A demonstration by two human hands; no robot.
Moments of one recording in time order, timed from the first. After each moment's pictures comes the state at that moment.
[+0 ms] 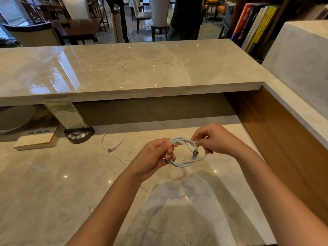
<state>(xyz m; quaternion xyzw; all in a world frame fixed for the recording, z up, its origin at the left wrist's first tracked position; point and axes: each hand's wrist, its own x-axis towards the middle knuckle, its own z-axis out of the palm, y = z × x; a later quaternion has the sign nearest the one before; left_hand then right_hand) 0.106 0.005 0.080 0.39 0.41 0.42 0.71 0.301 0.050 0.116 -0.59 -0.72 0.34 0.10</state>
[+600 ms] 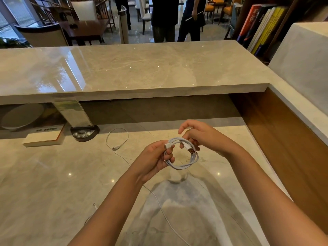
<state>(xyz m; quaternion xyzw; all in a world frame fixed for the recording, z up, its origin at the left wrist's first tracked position) 0.102 0.002 0.076 0.30 0.40 0.46 0.73 0.272 0.046 0.128 -0.48 -0.70 0.49 0.19</state>
